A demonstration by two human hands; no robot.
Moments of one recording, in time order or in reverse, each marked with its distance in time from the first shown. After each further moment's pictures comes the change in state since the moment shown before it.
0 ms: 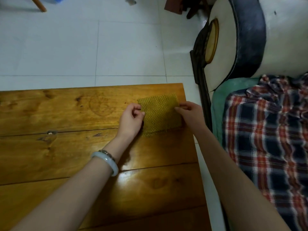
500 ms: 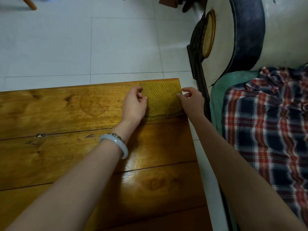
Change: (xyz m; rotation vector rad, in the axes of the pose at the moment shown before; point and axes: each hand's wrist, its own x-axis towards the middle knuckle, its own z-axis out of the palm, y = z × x) left_hand 0.033 0.026 0.030 0.203 0.049 0.071; right_hand 0.035 0.003 -0.001 -0.206 0.206 -0.143
